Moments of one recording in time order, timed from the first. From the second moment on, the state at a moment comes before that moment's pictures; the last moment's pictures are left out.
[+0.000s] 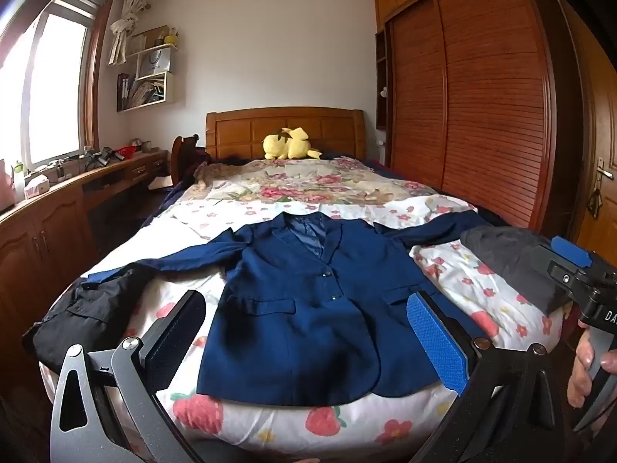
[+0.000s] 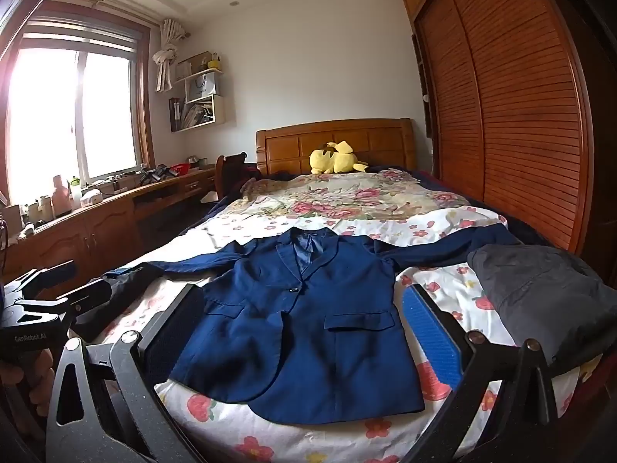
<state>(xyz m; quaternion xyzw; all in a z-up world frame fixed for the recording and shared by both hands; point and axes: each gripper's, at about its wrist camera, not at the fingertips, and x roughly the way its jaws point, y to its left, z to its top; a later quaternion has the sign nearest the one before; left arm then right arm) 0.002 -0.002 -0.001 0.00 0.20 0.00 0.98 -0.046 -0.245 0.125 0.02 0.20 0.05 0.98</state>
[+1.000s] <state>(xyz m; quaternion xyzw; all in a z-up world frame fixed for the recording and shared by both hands) 0.001 0.004 0.004 -0.01 0.19 0.00 0.98 -0.049 -0.248 0.129 0.02 0.20 0.05 0.98</state>
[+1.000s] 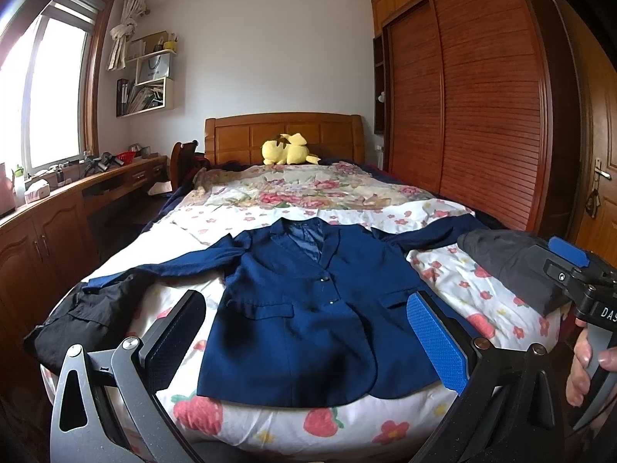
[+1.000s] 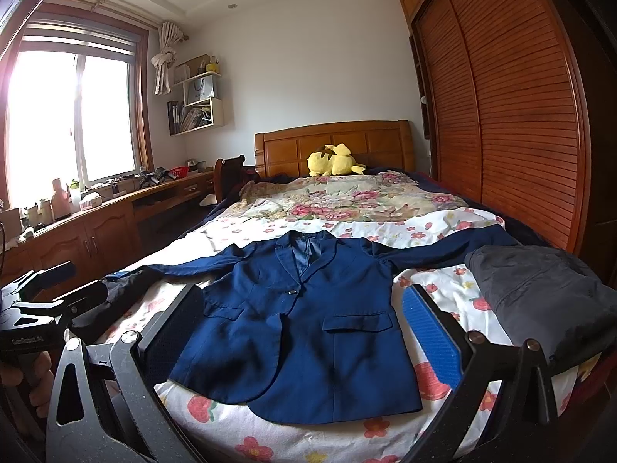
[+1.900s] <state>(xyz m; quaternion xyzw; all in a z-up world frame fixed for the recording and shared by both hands) -0.012 -0.006 0.000 0.00 0.17 0.00 0.99 -0.052 -0.248 0.132 0.02 0.20 0.05 0.98</state>
